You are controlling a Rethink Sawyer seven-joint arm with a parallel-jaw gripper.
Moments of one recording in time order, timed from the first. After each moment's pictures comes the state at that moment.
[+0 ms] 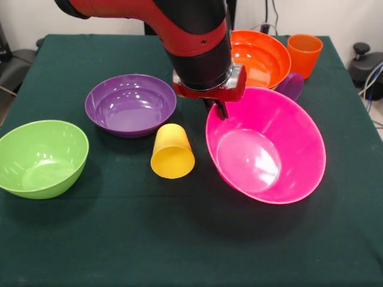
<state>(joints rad) -0.34 -0.37 0.12 1.26 0.11 0.97 1.75</state>
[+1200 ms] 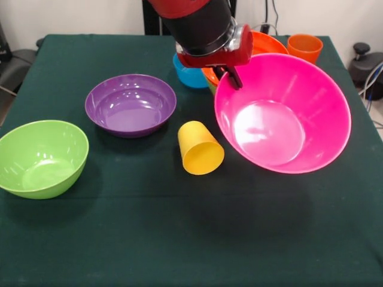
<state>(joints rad) -0.48 -0.50 0.31 1.44 0.11 0.97 1.75</state>
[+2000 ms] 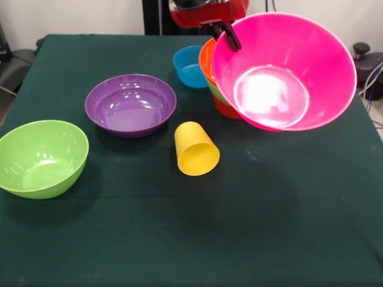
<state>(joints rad) -0.59 -0.64 0.41 1.61 0.11 0.97 1.75</state>
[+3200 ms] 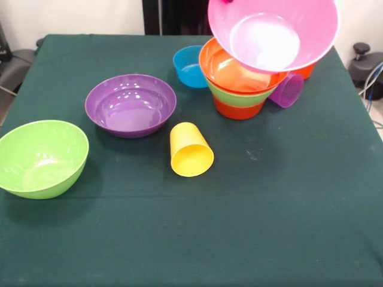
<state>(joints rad) -0.75 -0.78 0.53 1.91 0.07 0.97 1.75</state>
